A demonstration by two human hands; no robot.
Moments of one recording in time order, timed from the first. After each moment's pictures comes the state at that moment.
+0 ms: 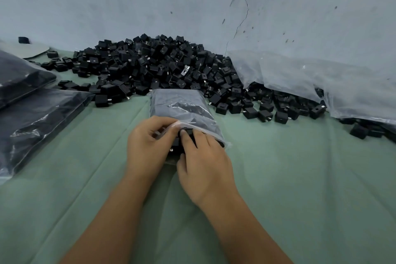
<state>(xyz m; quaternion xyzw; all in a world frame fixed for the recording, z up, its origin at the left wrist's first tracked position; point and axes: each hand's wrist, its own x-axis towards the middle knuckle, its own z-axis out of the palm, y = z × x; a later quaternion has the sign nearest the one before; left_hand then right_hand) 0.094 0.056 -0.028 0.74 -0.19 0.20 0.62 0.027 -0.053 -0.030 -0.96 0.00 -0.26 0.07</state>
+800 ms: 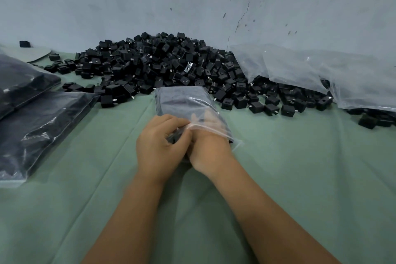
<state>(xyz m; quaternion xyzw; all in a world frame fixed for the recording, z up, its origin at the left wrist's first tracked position) 0.090 0.060 -0.024 0.79 -0.26 0.30 0.47 0.064 -0.053 -0.009 -0.99 0.05 -0.07 0.12</state>
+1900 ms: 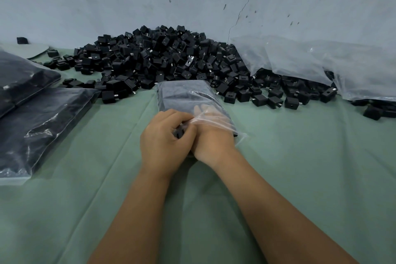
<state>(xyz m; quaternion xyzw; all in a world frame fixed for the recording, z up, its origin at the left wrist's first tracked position) 0.088 0.060 -0.023 0.80 -0.26 0.29 0.46 0.075 -0.052 -0.019 -0.98 0.04 -0.11 0.14</state>
